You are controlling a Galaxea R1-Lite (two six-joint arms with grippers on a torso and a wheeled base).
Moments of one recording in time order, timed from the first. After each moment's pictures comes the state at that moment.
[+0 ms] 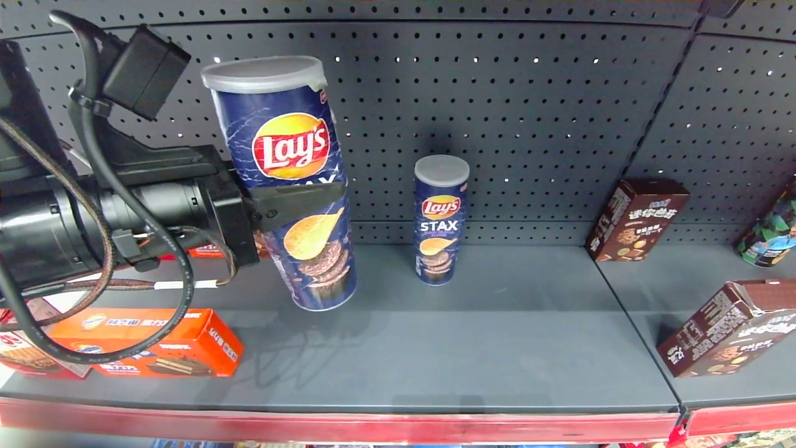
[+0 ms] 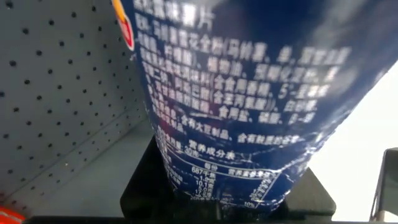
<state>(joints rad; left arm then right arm) -0.41 1.41 -0.94 -0.44 -0.53 0.07 0.02 0.01 -0.01 0.00 0.01 0.00</state>
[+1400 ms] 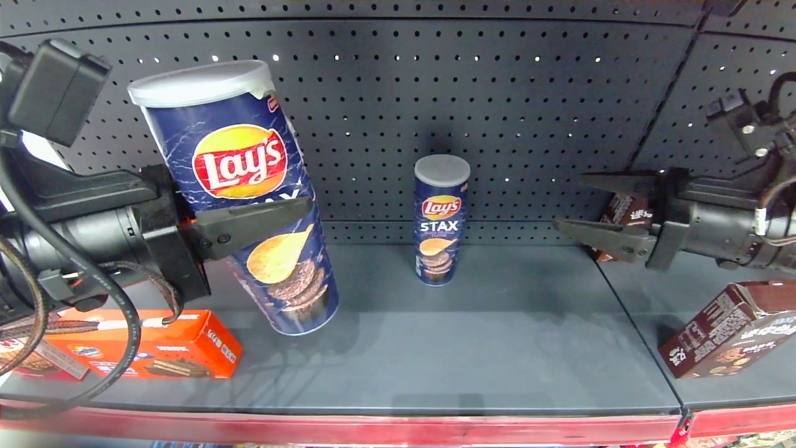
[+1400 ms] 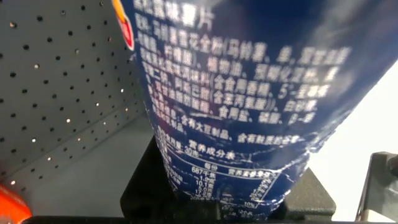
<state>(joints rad) -0.38 1.30 -0.80 -0.53 -0.55 0.01 0.29 1.47 -0.91 -0.53 0.66 -0.23</state>
